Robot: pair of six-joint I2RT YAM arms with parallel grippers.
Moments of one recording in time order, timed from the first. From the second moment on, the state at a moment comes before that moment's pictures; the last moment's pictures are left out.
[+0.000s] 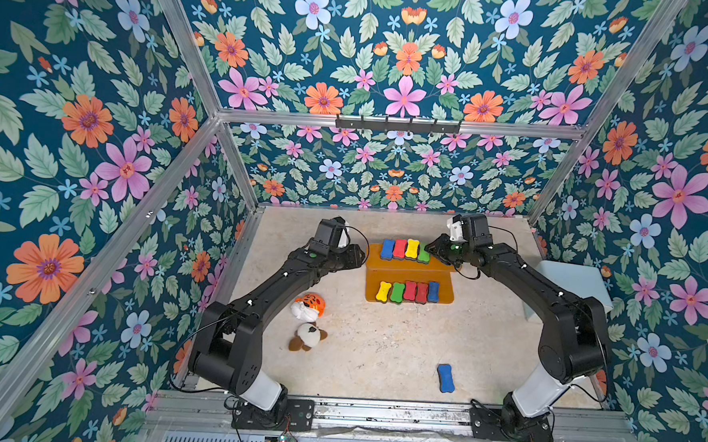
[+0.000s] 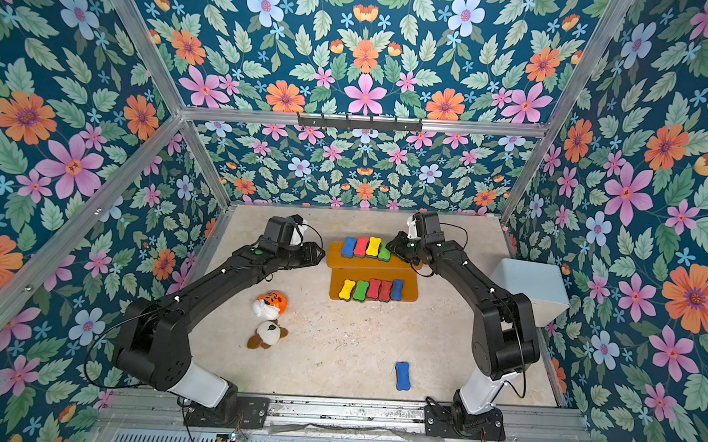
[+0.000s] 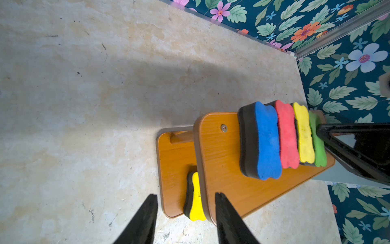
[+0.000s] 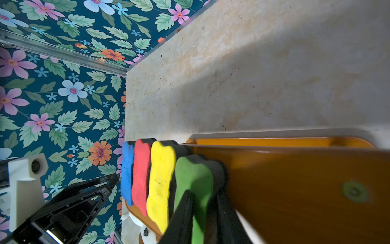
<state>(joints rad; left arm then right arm) -0.42 1.54 1.14 -0.33 0.22 -0.49 0.34 1.70 1.29 -0.33 -0.41 0.69</state>
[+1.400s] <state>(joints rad) -0.42 1.41 1.00 -0.33 0.24 -0.50 0.71 1.01 0.67 -0.32 -0.07 0.98</state>
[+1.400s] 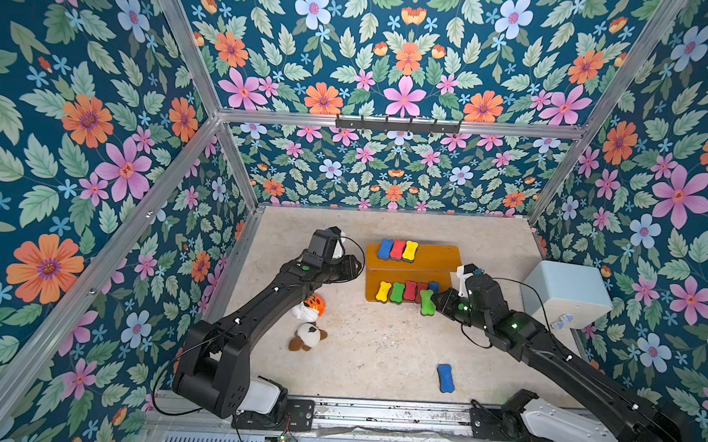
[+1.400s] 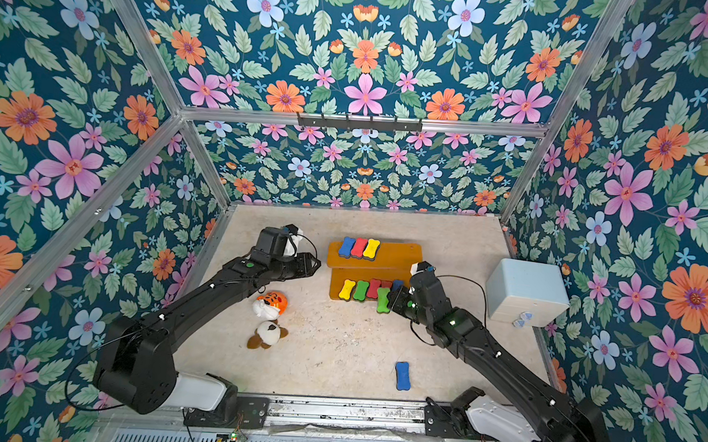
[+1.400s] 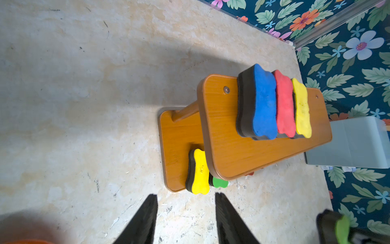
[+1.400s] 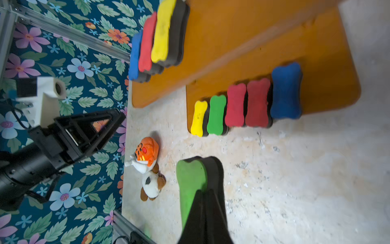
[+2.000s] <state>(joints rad) -0.42 1.41 1.00 -0.31 0.25 -0.52 1.04 0.88 0.39 -0.40 0.03 1.33</state>
